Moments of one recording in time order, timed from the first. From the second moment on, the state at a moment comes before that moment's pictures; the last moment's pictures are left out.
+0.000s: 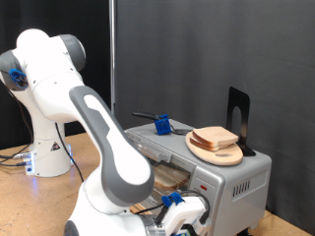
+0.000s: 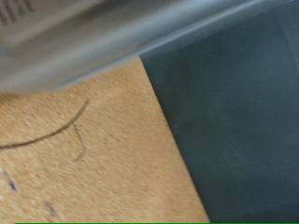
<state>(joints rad) -0.42 0.95 0.35 -1.46 1.05 1.94 0.43</state>
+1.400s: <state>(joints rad) -0.54 0.95 0.46 -1.58 1.32 1.96 -0.36</state>
